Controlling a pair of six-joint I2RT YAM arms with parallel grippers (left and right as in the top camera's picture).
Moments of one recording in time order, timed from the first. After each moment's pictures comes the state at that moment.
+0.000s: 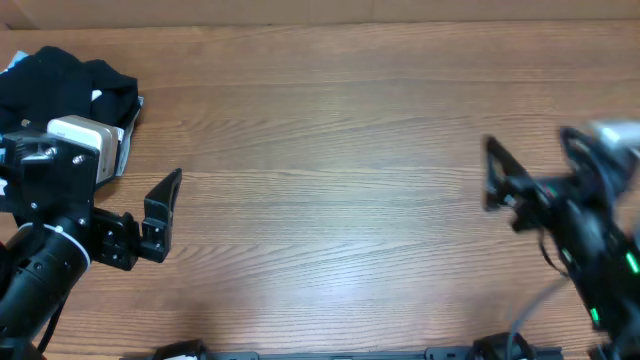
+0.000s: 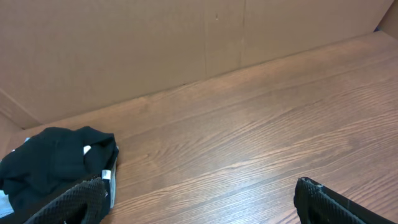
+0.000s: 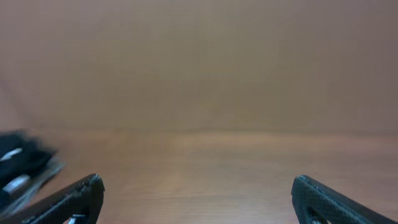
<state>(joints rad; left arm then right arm) 0.18 1.11 2.07 -1.47 0.40 0.27 0.18 0.69 1.25 -0.73 0.02 0.13</state>
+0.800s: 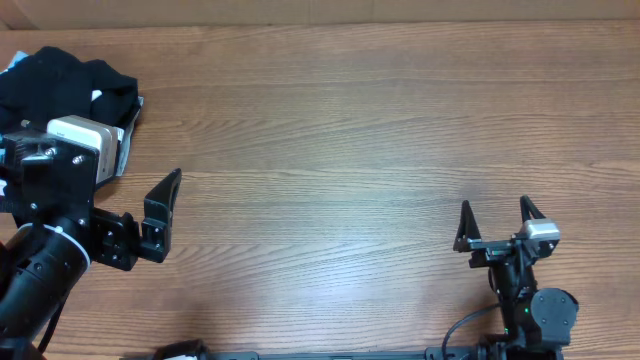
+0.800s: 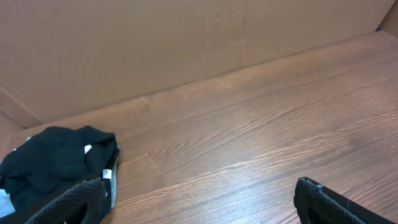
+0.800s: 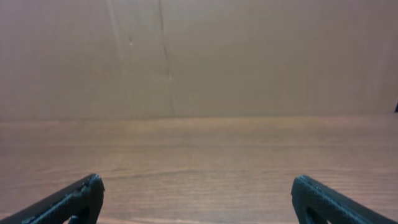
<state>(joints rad) 0.18 1.11 2.07 -1.47 0.40 0.27 -0.05 0.02 0.07 -0.04 -0.15 0.07</state>
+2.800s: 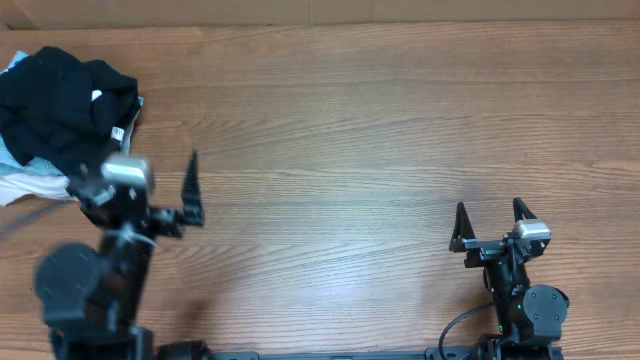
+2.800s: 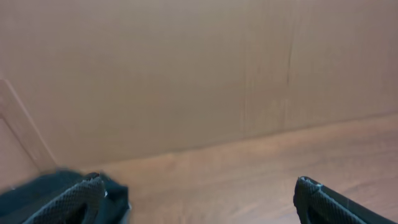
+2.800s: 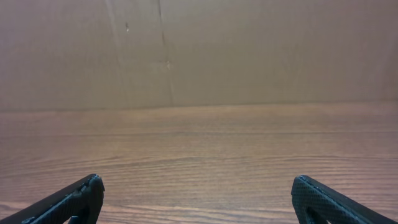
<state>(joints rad) 0.08 0.55 0.84 -0.36 0.19 0.10 -0.05 0.01 0.02 -0.02 -0.14 0.07</state>
